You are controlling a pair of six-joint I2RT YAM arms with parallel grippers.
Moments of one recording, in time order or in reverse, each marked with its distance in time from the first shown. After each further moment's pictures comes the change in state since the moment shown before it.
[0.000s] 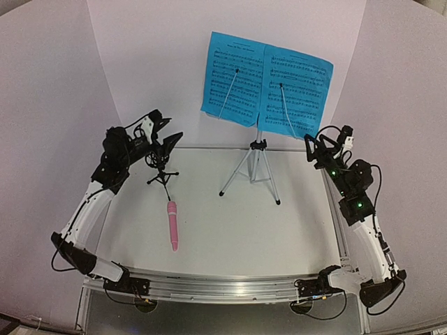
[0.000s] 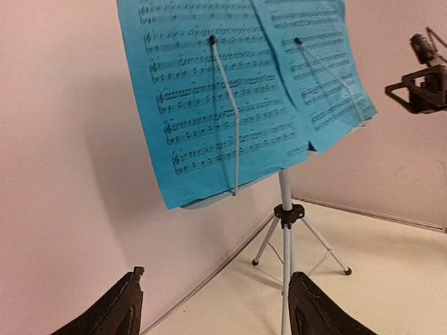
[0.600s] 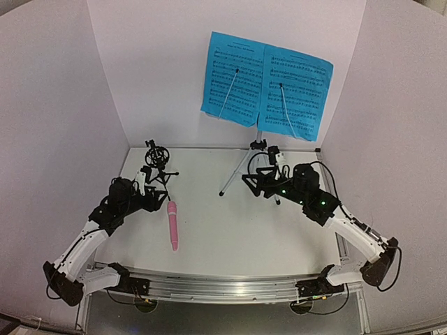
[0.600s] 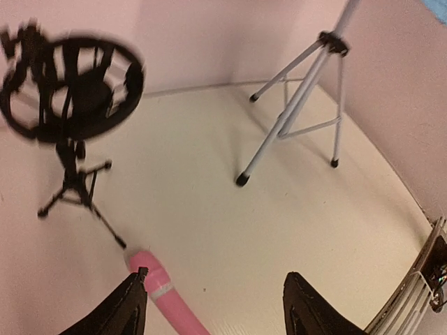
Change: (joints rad) left arm -0.003 -0.437 -0.683 -0.239 -0.220 -0.372; right arm 0.433 0.201 0.022 -0.202 -0.046 -0.020
